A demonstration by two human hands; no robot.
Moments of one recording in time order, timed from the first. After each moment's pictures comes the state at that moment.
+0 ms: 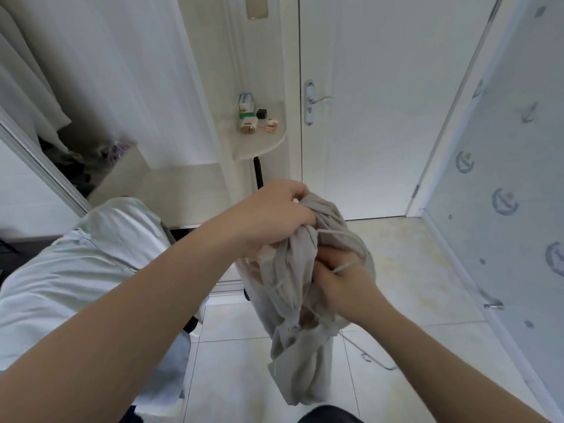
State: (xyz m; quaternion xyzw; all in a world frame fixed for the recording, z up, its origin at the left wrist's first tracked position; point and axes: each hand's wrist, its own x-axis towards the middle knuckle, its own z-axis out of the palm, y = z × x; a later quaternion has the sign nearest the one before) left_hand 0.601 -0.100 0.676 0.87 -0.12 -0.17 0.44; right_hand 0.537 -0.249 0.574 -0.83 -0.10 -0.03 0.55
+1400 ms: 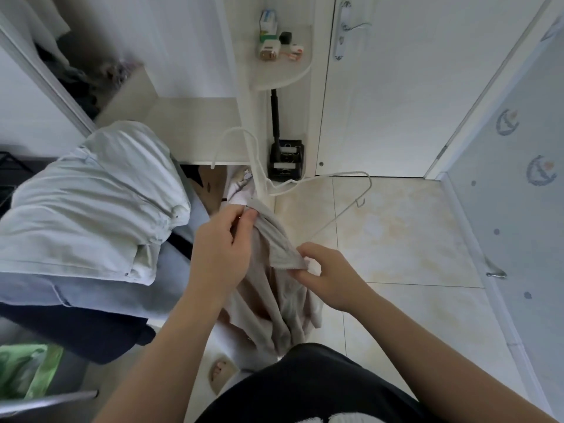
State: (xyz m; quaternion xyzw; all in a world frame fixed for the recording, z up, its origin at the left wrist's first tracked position) left_hand 0.511 -0.031 0.528 0.88 0.02 0.18 0.44; right_hand 0.517 -0.230 0.470 -0.85 -0.19 0.10 0.48
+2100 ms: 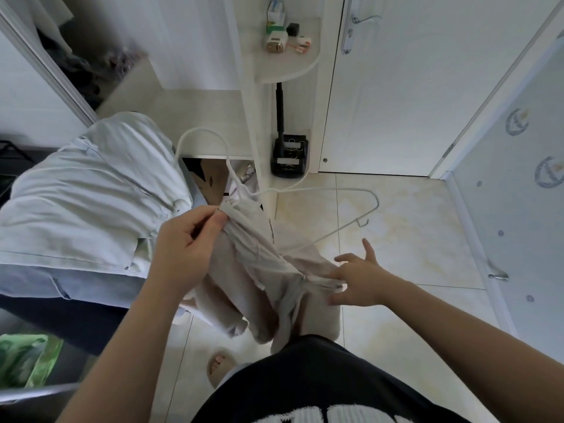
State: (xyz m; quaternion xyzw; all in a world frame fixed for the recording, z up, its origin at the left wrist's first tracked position) left_hand 0.505 0.019 0.530 0.86 -0.02 0.16 0.49; right_hand 0.551 -0.290 0.413 -0.92 -0.28 0.26 0.04
